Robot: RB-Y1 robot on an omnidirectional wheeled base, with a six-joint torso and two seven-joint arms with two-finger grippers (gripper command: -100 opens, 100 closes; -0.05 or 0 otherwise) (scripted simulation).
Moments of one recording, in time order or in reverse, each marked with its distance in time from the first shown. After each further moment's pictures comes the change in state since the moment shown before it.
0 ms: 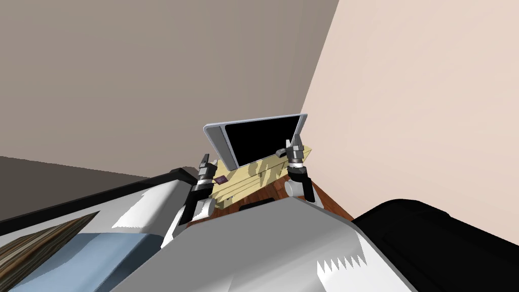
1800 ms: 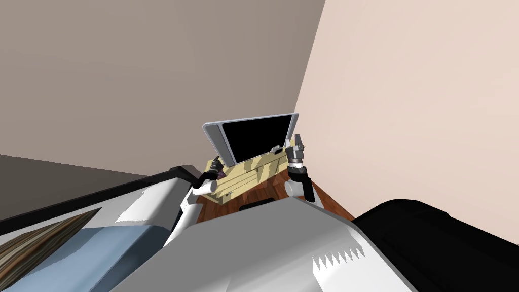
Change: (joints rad) left arm -0.388 0.127 0.038 0.466 0.292 0.442 0.028; right arm 0.000 0.000 0.000 0.000 0.000 0.000 0.000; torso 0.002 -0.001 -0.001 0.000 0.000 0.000
